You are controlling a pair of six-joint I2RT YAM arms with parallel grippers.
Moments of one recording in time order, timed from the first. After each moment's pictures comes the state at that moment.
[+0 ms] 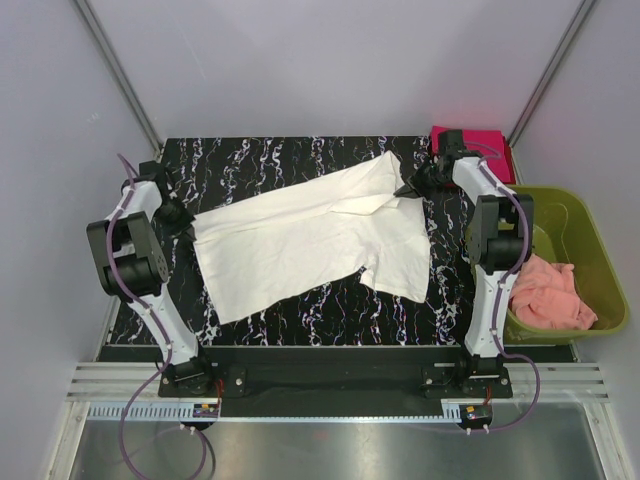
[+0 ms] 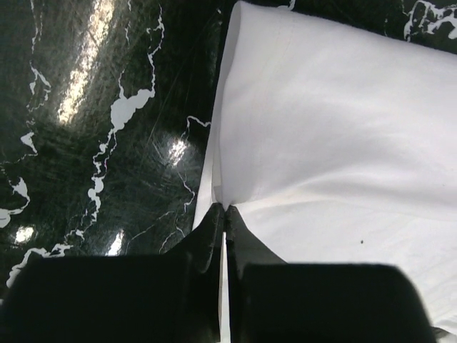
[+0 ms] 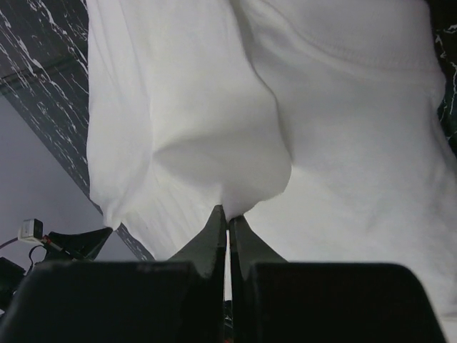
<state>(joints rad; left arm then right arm) 0.28 1.94 1.43 -0.82 0.11 -0.36 0.04 2.21 1.78 -0.63 -0.47 0.80</state>
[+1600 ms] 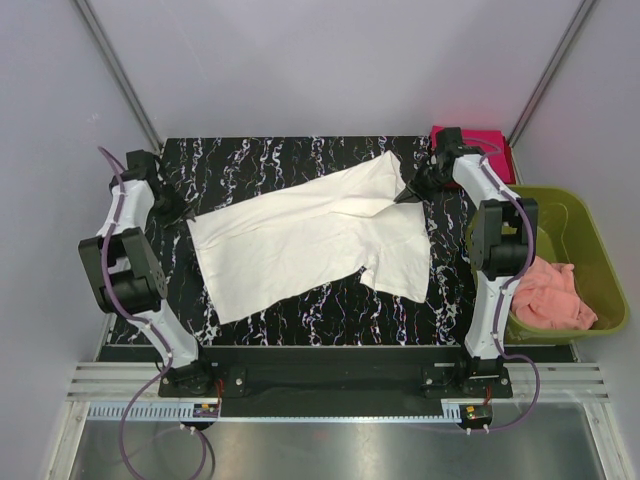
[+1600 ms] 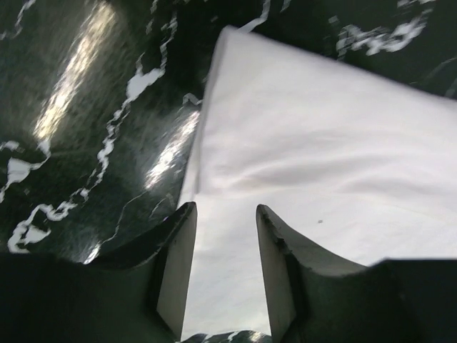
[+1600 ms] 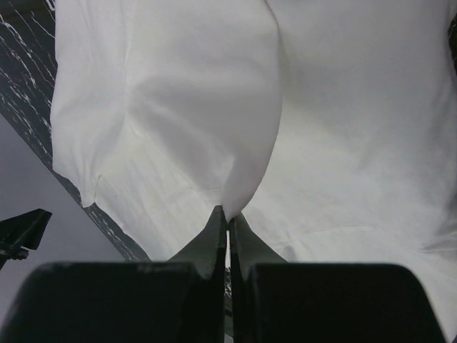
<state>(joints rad) 0.28 1.79 1.42 -0.83 0.09 -0.46 0.06 2.13 1.77 -0.78 -0.45 0.67</state>
